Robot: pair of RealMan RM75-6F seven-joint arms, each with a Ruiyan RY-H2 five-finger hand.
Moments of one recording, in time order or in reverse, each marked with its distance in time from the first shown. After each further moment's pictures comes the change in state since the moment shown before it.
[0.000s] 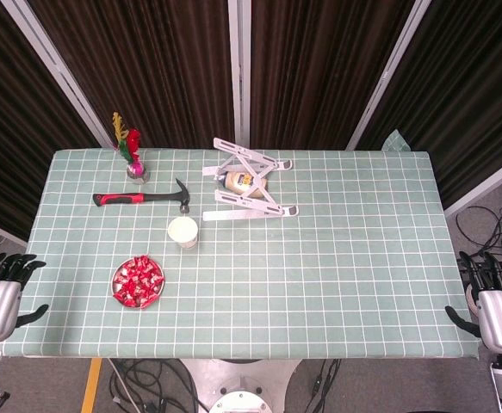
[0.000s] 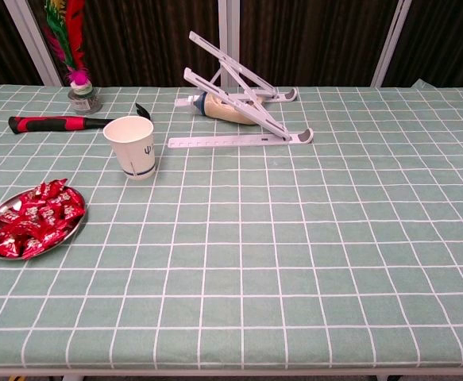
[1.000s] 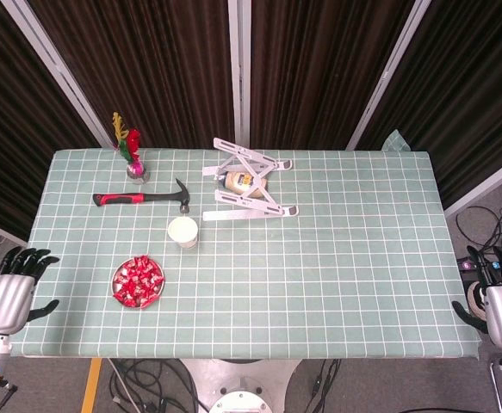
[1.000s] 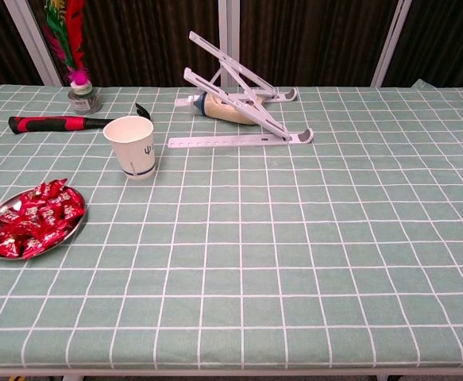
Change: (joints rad) left arm -0.041 -0.007 -0.007 -0.001 0.026 -0.039 0.005; right arm 0.003 0.037 0.022 -0.024 0.008 0.009 -0.018
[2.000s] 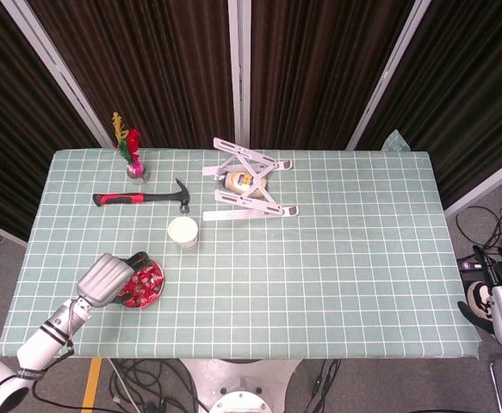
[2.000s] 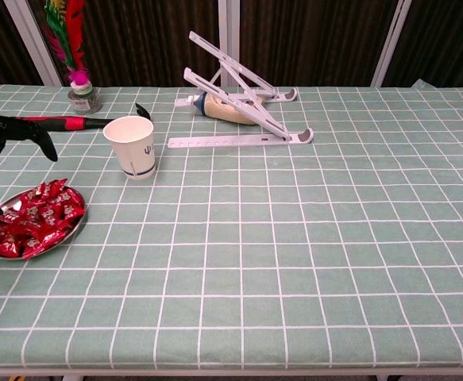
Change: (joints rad) left arm -0.336 -0.146 0.032 0.159 0.171 -0.372 -0.053; right arm -0.003 0.025 -0.002 -0.002 0.007 -0.009 0.014
